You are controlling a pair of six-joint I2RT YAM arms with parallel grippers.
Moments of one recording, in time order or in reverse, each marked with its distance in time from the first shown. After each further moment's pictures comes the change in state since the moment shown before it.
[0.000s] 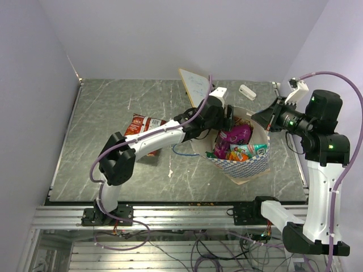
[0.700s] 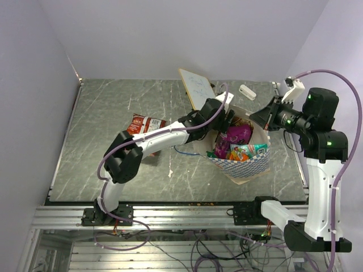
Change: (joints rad) left arm 0.005 0.062 0.019 0.028 -0.135 0.308; right arm 0.031 0.015 0.002 -0.001 0.010 -0.014
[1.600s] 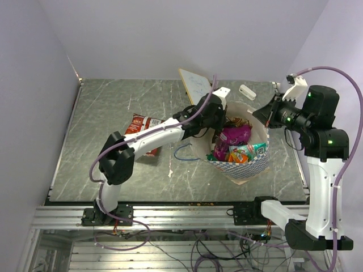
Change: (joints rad) left arm 0.009 -0.024 0.031 -0.072 0.190 -0.182; right arm 0.027 0.026 0.042 -0.007 0.106 -0.026
